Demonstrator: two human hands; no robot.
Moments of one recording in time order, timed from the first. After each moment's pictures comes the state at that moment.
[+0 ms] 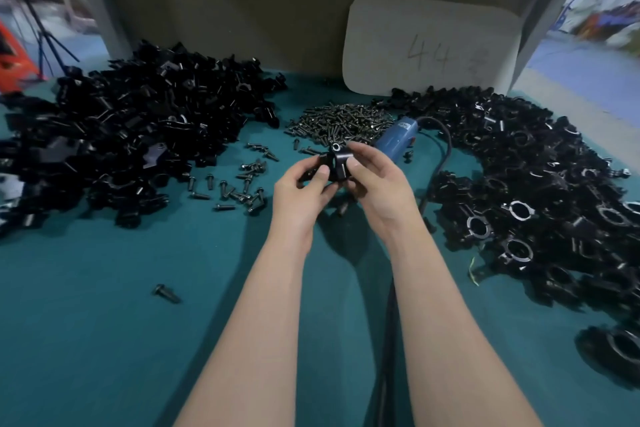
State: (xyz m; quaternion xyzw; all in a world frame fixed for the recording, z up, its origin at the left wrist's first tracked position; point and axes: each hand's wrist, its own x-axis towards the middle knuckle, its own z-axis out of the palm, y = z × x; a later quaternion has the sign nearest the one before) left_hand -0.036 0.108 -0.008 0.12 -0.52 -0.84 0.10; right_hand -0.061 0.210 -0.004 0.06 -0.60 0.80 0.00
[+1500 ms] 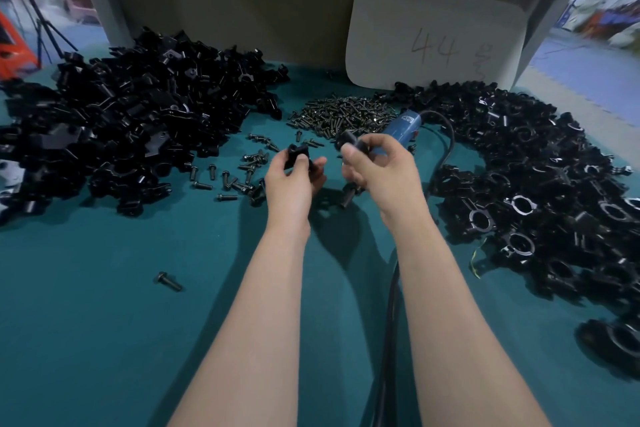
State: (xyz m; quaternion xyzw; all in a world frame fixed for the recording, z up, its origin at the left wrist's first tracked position) left_hand -0.047 0.100 -0.015 0.17 -0.50 -0.84 0.13; right_hand -0.055 0.210 0.006 0.05 -0.70 0.71 0.05
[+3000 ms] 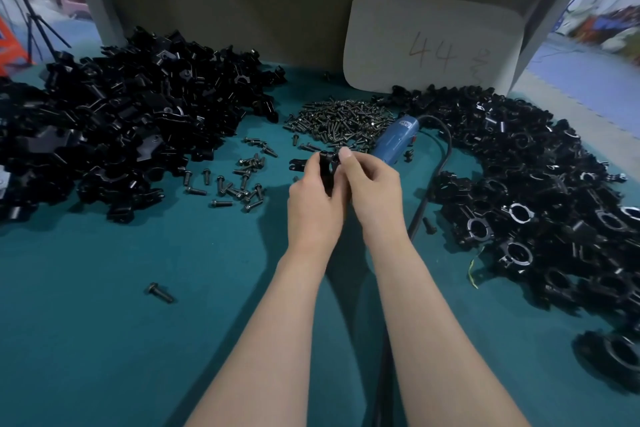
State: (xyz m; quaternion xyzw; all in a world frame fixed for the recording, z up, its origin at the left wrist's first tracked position) left_hand -0.034 0.120 -0.022 0.07 -0.80 -0.56 0.20; right_hand -0.053 0.192 -0.005 -0.01 -0.75 0.66 0.10
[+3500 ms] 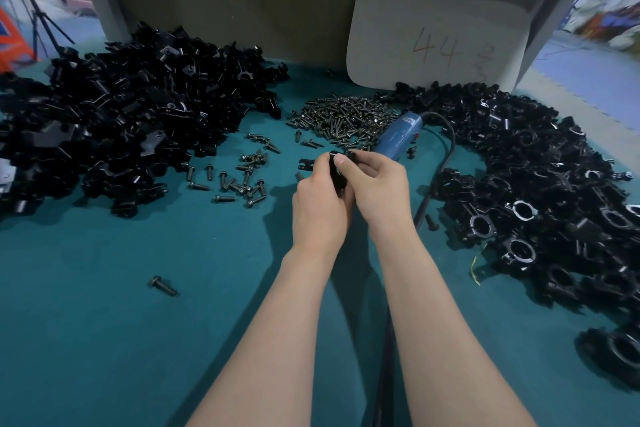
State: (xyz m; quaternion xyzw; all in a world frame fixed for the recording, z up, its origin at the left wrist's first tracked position) left_hand -0.030 0.123 -0.022 0.04 -0.83 -0.52 0.22; right_hand -0.054 0.196 -0.003 -0.03 -0.75 0.66 0.08
